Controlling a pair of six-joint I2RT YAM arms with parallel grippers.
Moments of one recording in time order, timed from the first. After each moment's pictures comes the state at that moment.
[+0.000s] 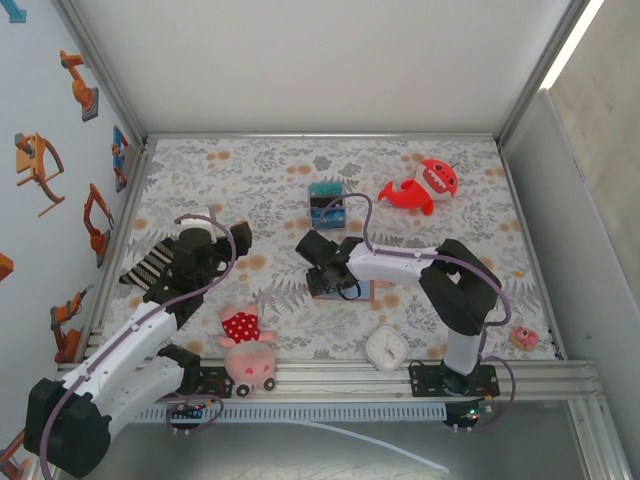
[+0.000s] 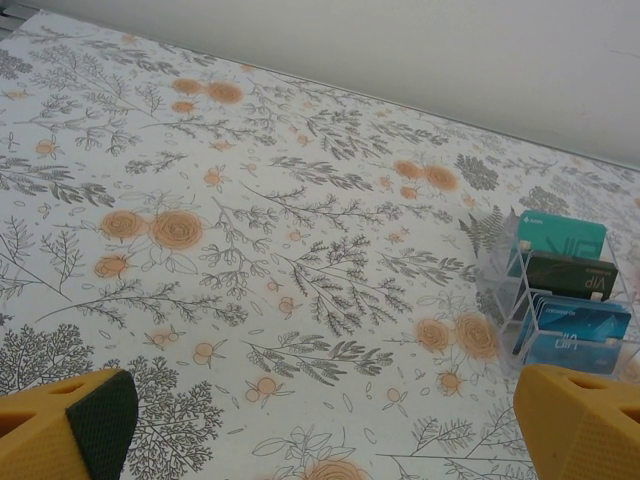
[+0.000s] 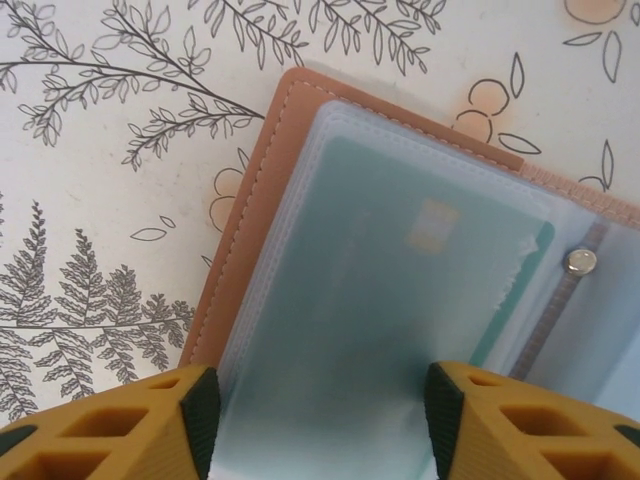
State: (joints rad) left arm -0.46 0.87 0.49 -0.05 -0.29 -0.41; right arm 0.96 1.83 1.15 -0.60 0.08 0.61
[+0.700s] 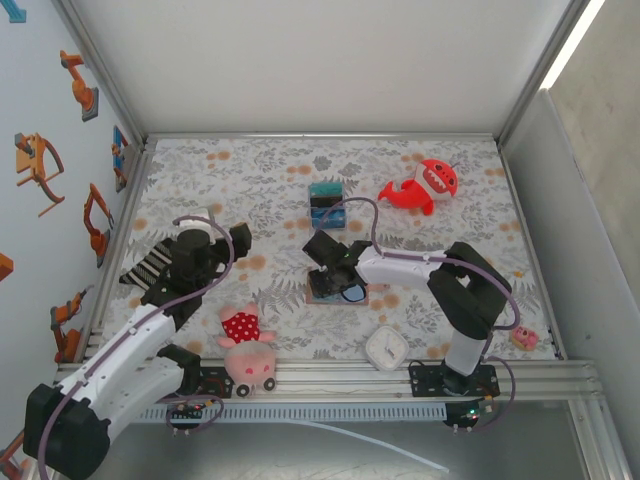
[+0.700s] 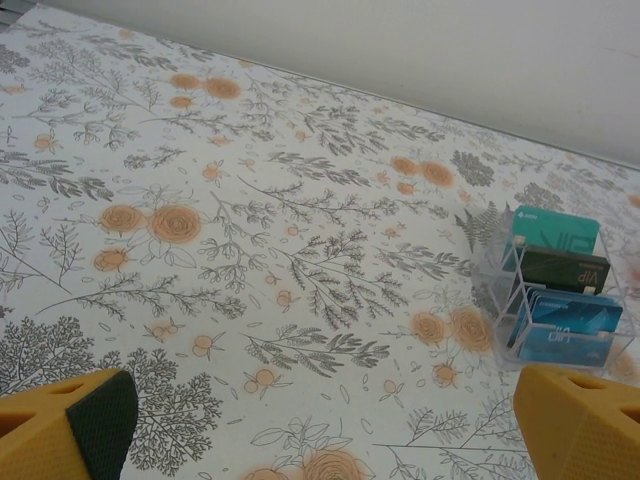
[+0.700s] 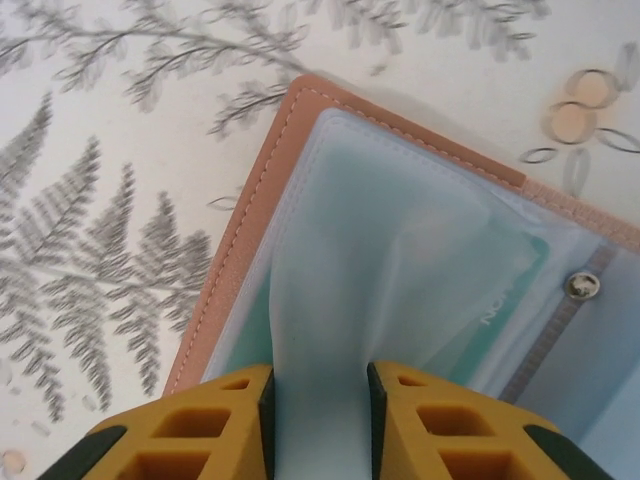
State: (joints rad) left arm -0.46 0.84 0.49 -0.08 -0.28 -0.41; right arm 0.94 1.78 1.06 -0.49 -0.05 0.53
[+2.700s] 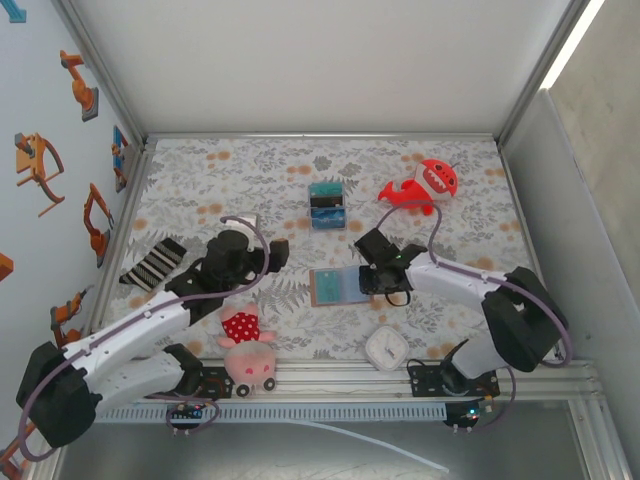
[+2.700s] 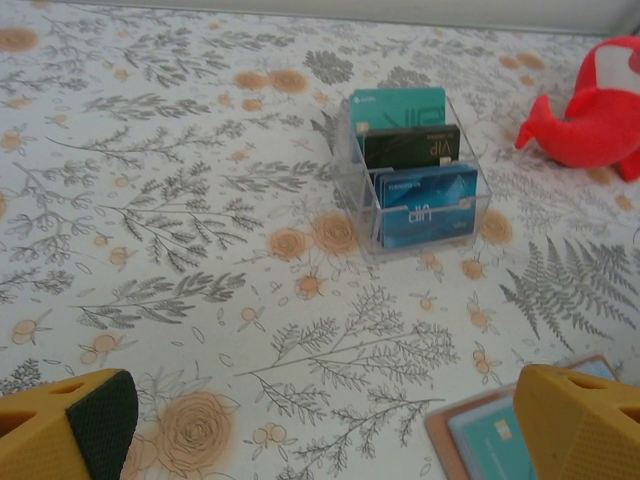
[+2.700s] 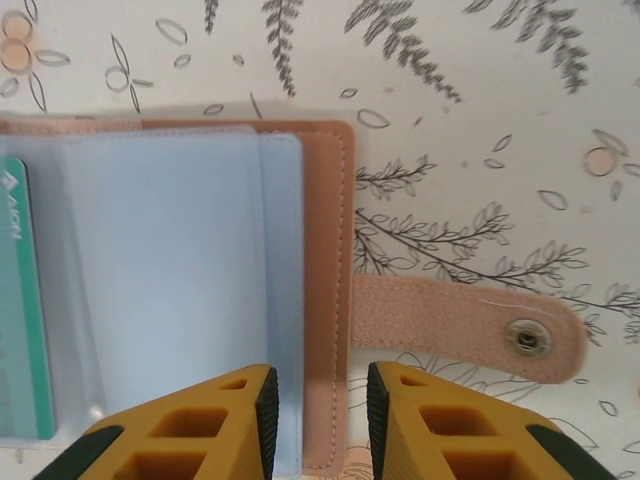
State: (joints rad) left arm -0.77 1.01 0.59 -0.12 -0.30 -0.37; right arm 0.71 1.45 0.78 -0.56 0.04 0.61
